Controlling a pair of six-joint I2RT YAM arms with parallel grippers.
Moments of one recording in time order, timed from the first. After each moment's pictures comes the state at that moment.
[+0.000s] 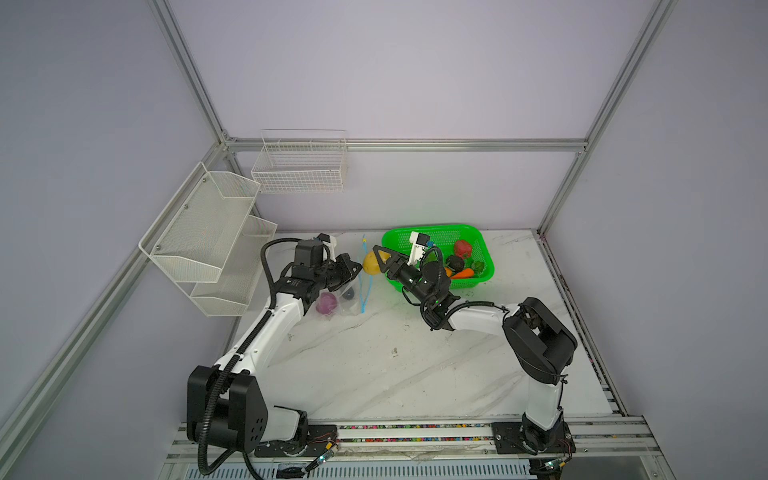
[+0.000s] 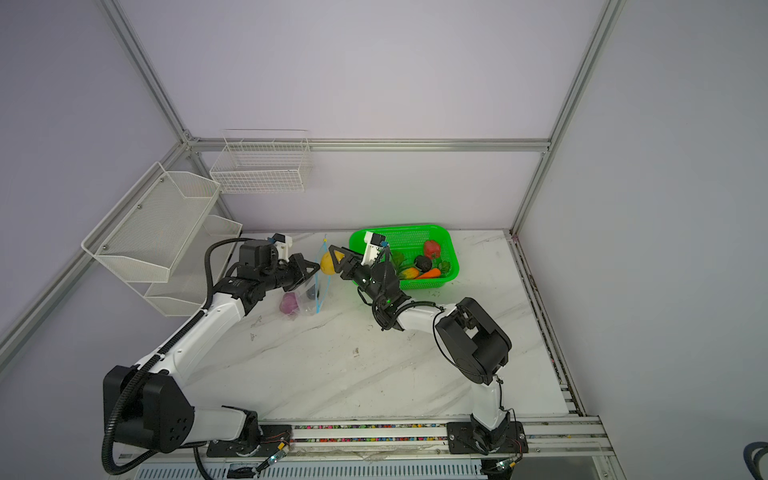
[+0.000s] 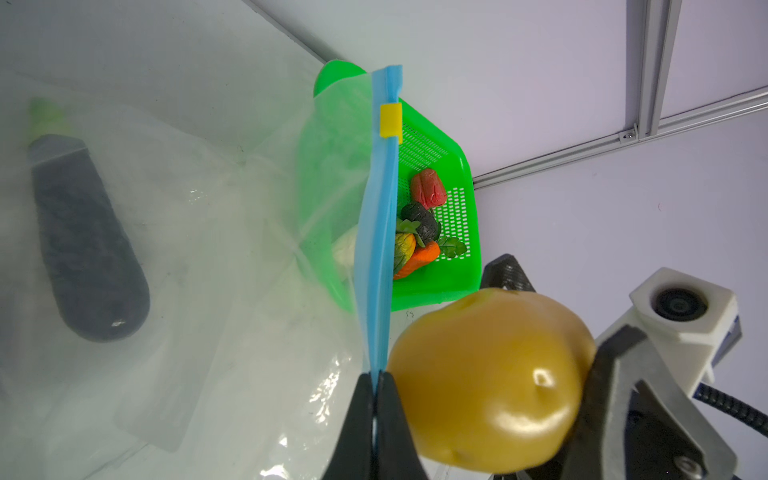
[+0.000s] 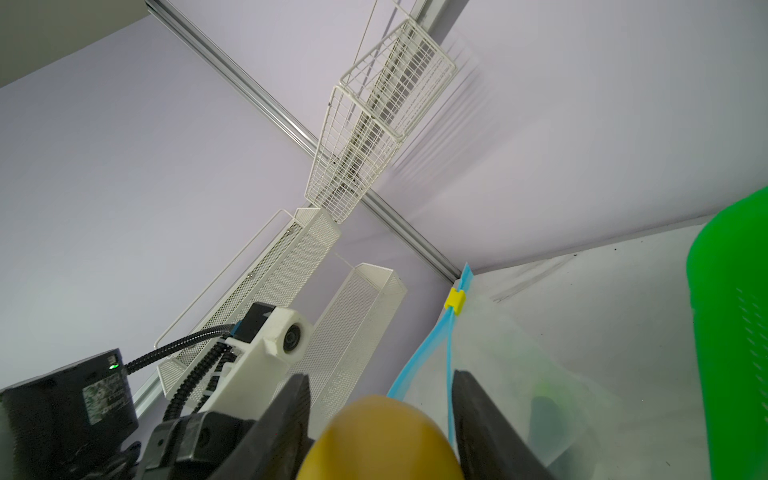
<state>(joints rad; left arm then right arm) -0.18 1.36 1.11 -0.31 0.44 -0.76 0.78 1.91 1.15 0.96 -0.03 0.89</state>
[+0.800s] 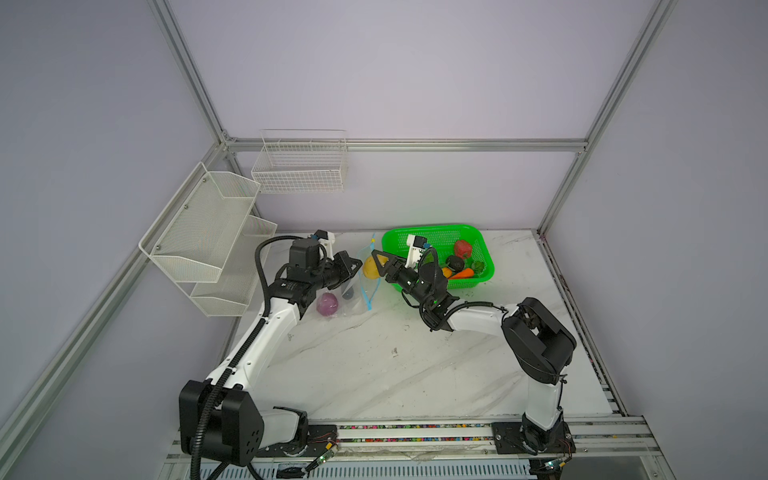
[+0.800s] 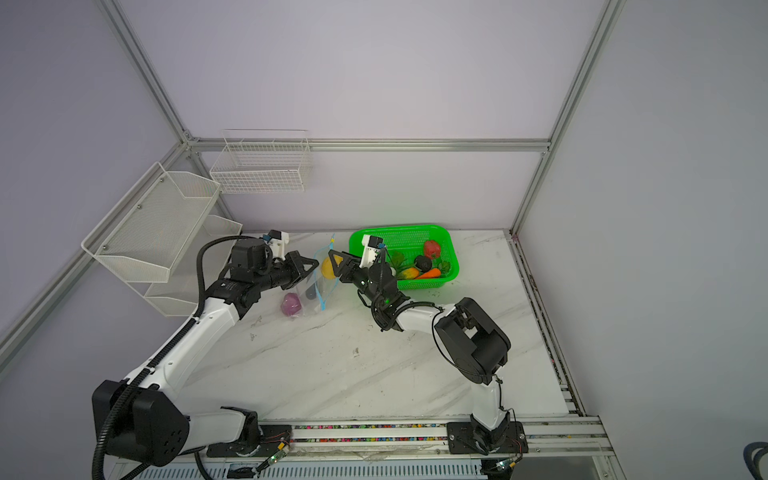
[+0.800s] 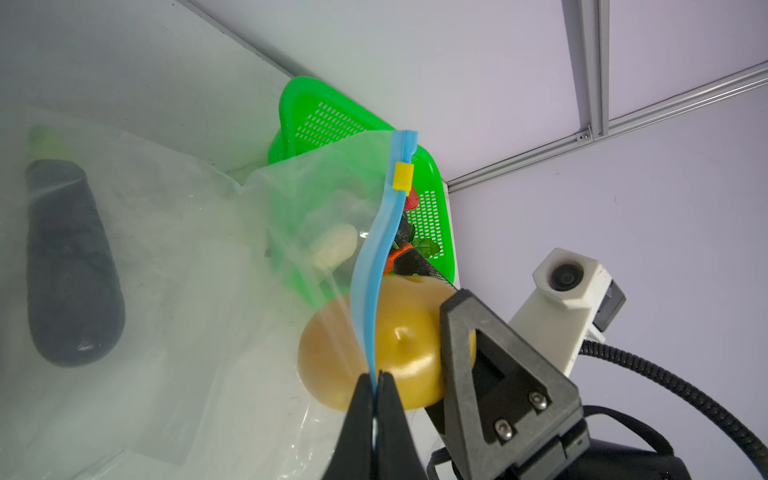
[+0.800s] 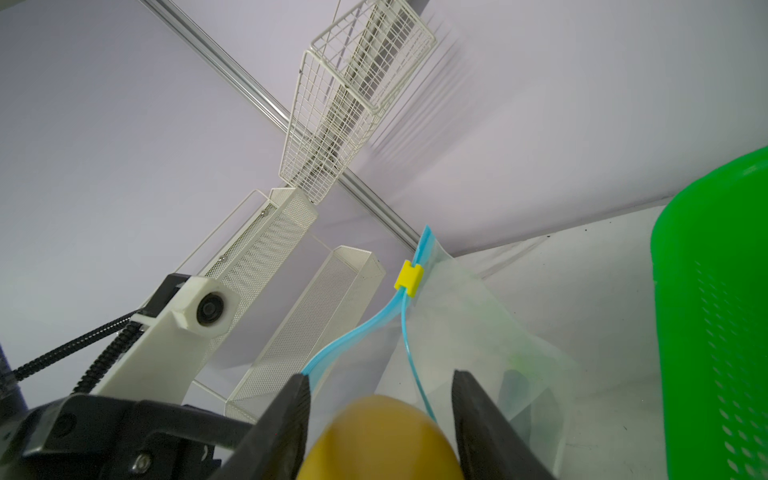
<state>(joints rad) -0.18 1.31 1.12 -0.30 0.47 -0.77 0.78 1.91 1.15 0.88 -0.02 0.85</state>
